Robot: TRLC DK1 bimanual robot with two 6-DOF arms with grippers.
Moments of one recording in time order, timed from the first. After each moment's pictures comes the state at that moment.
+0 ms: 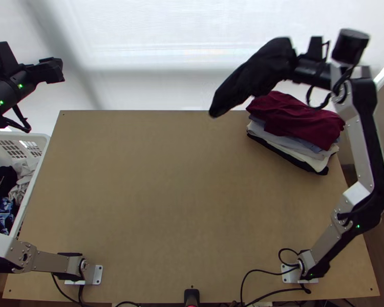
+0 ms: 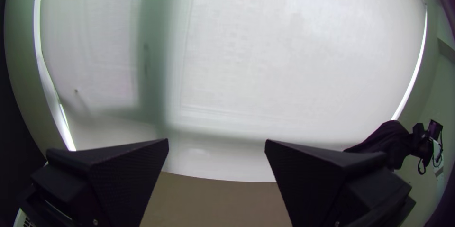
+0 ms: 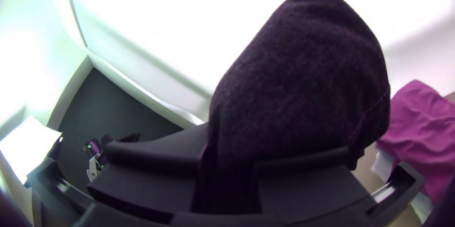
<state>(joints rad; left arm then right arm) 0.04 1.52 2.17 -0.90 0.04 -0.16 0.07 1.86 2.26 -0.59 -0.80 0.72</state>
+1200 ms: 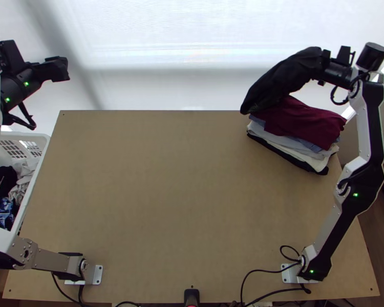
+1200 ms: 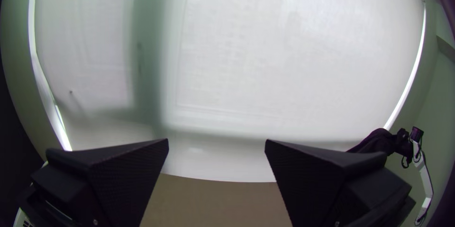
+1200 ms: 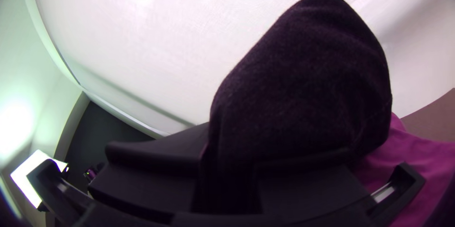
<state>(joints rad) 0.02 1.55 2.17 -0.88 0.04 -0.16 -0.22 2.15 2.32 -0.41 -1.02 0.77</state>
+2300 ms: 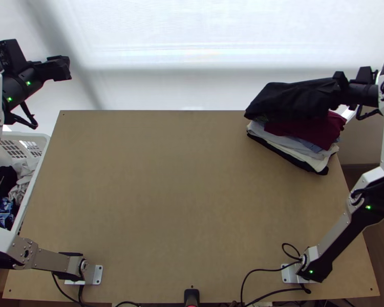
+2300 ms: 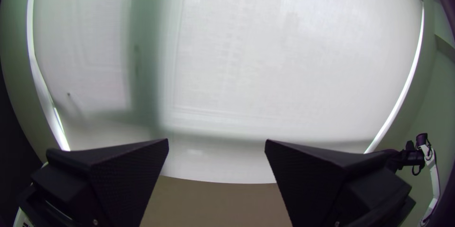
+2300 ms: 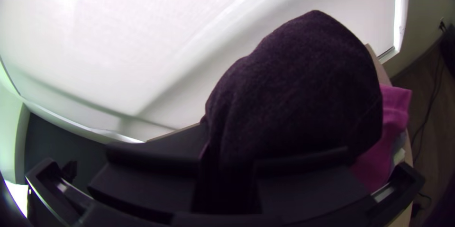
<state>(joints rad) 0.01 1.55 2.17 -0.87 0.04 -0.16 -0.34 2.01 2.29 -1.05 -0.73 0.33</state>
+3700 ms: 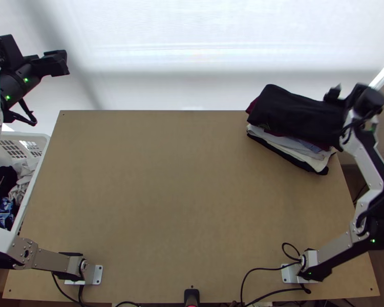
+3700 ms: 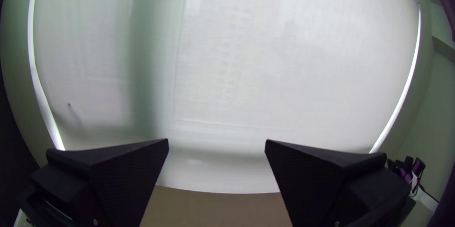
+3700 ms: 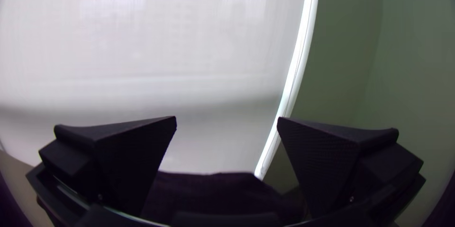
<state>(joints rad) 0.01 1.55 2.18 -0.82 0.03 -0.15 -0.24 1.72 1.37 0.25 0.17 -0.10</state>
